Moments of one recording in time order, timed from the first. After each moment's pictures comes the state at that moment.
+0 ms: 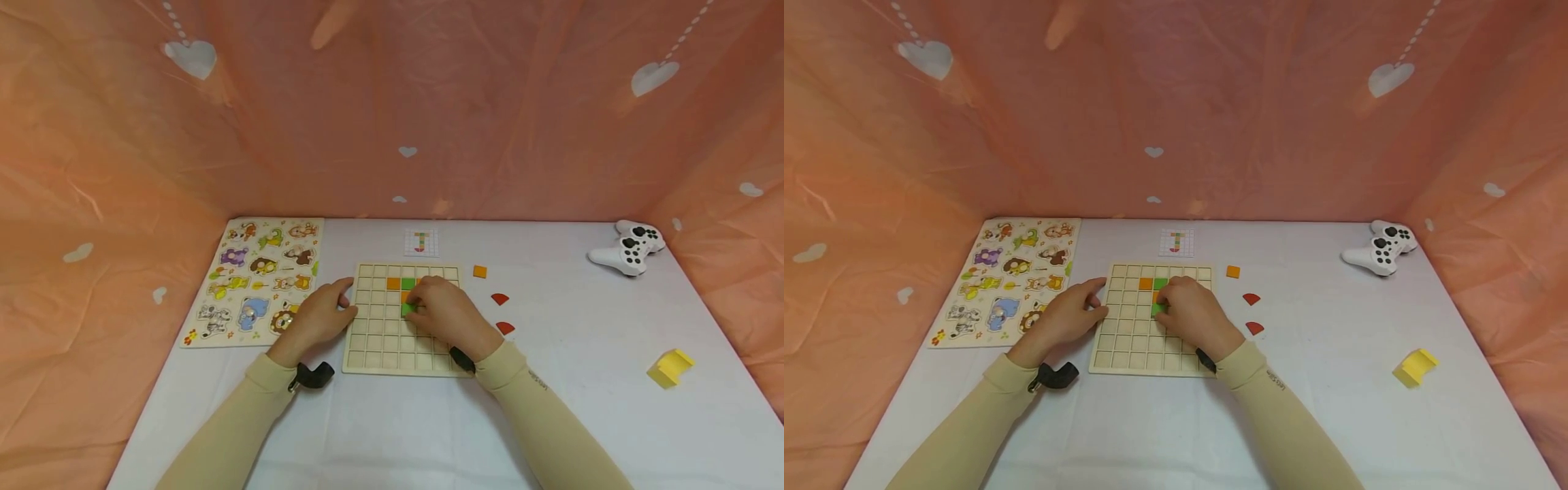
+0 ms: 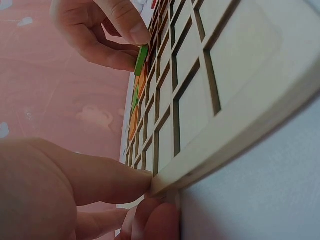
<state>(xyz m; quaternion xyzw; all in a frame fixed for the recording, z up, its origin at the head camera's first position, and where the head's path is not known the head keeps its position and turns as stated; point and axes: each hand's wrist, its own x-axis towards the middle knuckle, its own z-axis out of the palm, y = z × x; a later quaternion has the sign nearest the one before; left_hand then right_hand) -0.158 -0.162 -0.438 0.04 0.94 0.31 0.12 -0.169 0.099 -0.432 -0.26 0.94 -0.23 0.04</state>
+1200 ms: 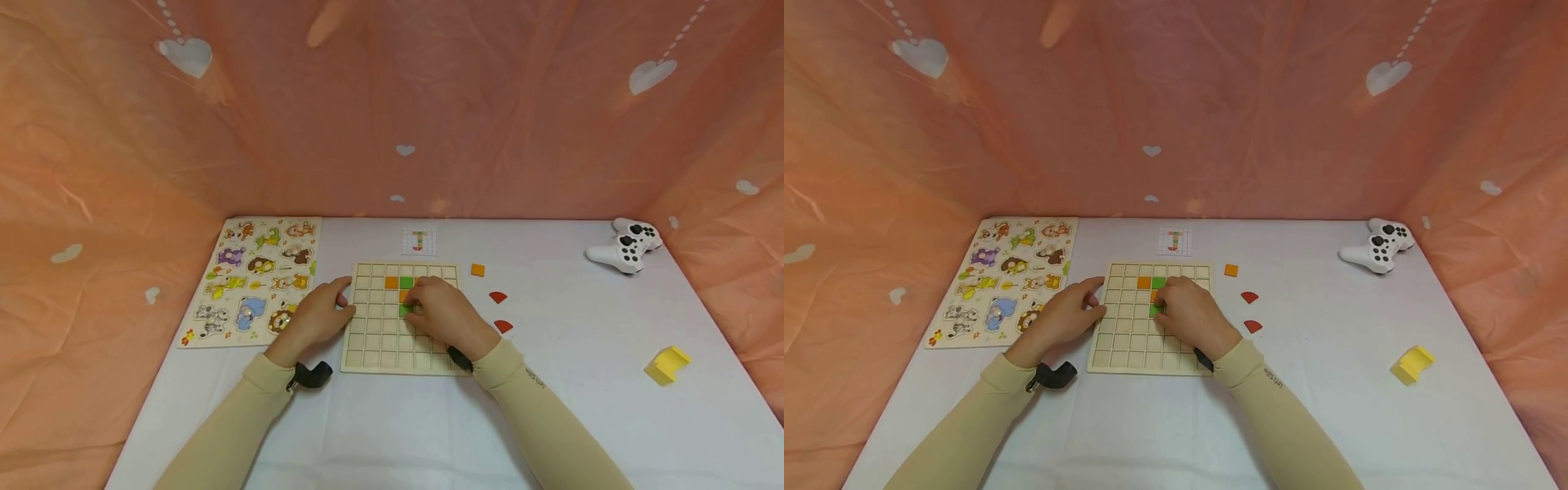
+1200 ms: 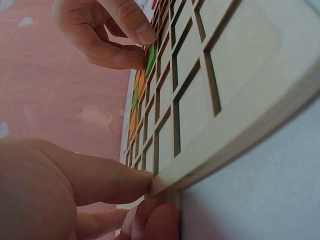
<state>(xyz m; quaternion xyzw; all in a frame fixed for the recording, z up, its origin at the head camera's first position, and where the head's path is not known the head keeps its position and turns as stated) -0.161 -0.162 -0.440 0.05 0.94 0.31 0.12 -0.168 0.098 -0.431 -0.26 0.94 -0.22 0.05</state>
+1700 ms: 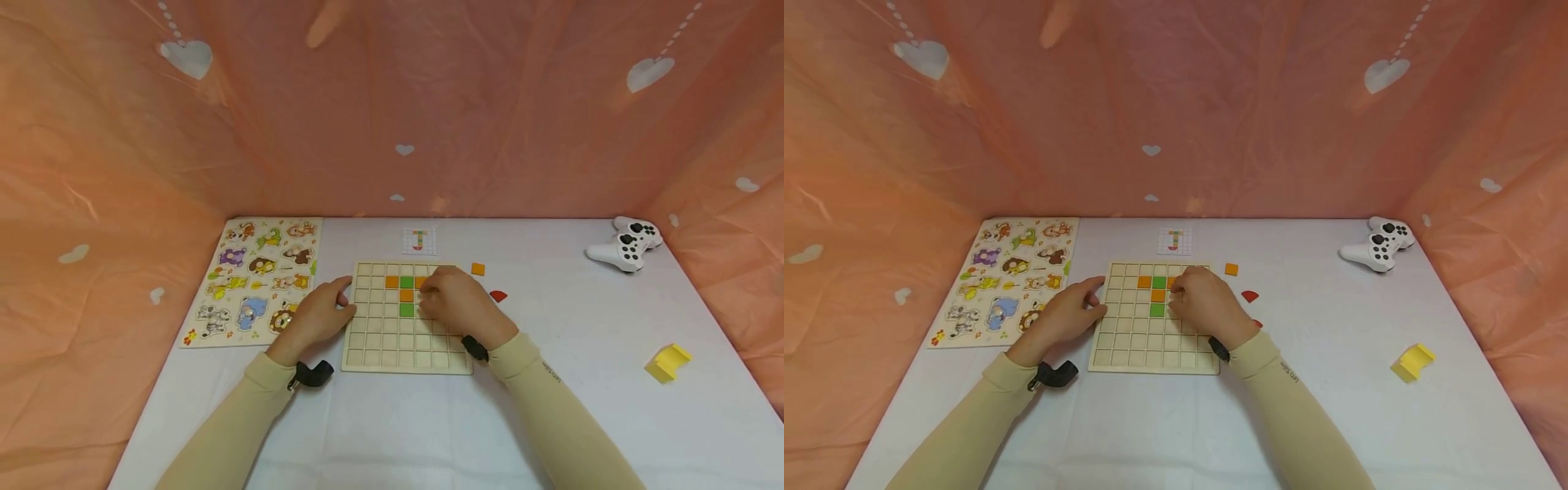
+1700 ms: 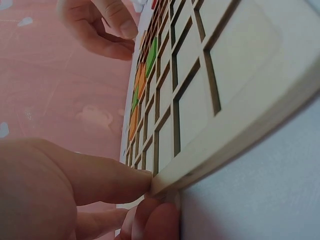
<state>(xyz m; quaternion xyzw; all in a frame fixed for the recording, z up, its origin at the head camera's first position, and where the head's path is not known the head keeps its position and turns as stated) -0.161 -0.162 -0.441 0.05 0.94 0.31 0.11 -0.178 0.125 -0.426 -0.22 0.94 -0.25 0.06</state>
